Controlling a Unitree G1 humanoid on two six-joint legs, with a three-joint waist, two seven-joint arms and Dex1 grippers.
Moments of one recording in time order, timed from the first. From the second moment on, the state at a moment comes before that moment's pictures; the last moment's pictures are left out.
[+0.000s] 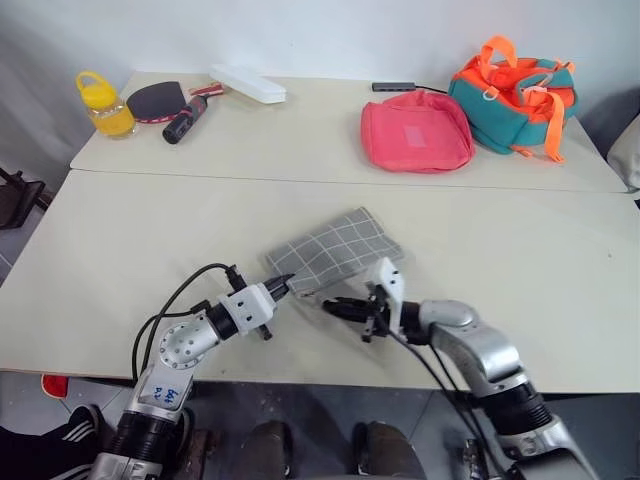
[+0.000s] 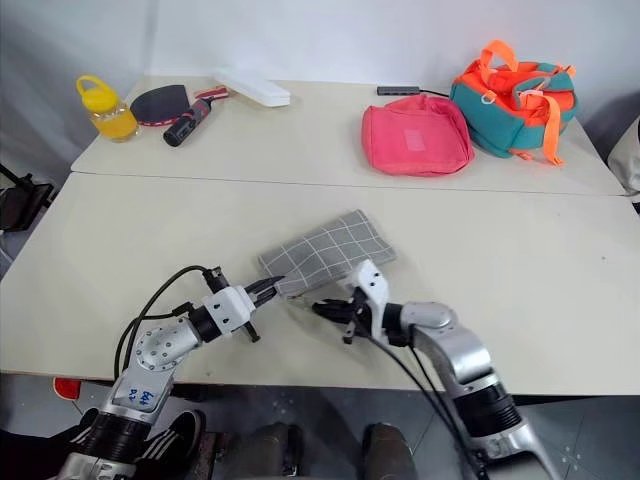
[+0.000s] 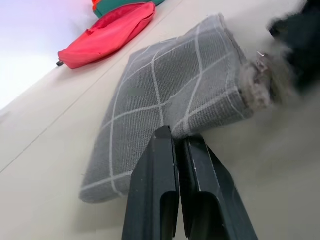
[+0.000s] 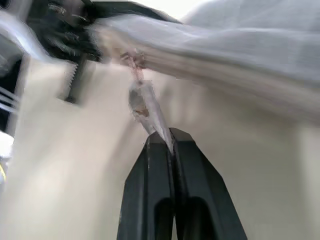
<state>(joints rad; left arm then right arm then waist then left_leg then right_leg) -0.14 0.46 -0.08 0.01 0.06 -0.36 -0.53 -0.38 -0.49 0.19 0.00 0.37 0.45 0.91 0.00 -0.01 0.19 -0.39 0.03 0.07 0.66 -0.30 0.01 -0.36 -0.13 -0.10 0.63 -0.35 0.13</state>
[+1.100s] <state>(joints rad) -0.17 0.44 0.02 0.01 -0.16 -0.23 -0.58 -0.59 -0.43 -0.04 0.01 0.39 0.23 0.82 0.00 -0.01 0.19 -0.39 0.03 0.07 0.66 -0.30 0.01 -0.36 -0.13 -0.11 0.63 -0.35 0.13</state>
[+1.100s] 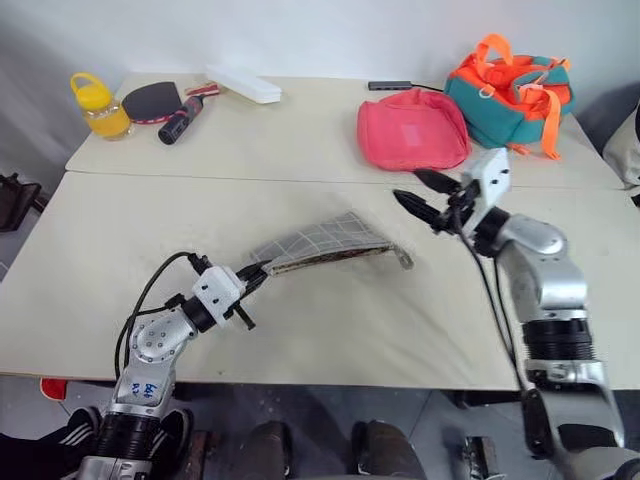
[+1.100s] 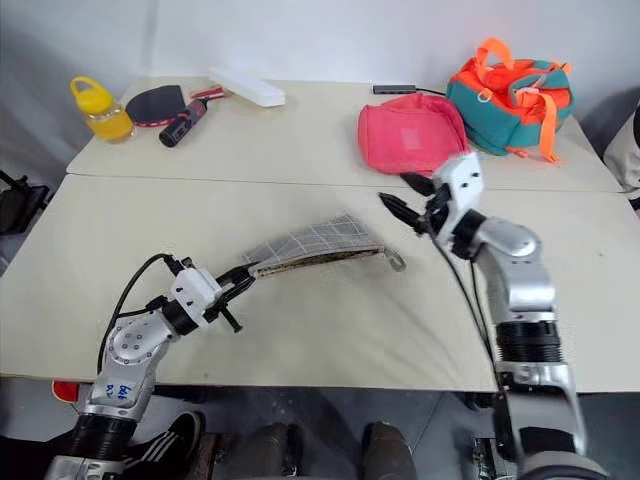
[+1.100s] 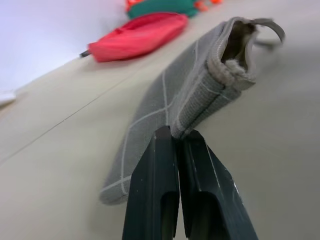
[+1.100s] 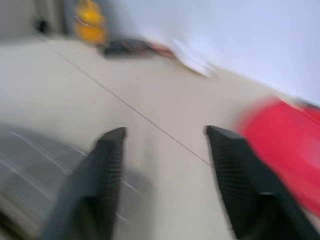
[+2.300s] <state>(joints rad) -0.18 0.42 -0.02 -0.03 -0.13 -0.19 -0.61 -0.56 -0.46 0.23 0.12 -0.14 -0.12 0.68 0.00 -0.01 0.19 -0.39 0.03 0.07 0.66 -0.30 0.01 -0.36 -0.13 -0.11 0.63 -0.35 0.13</state>
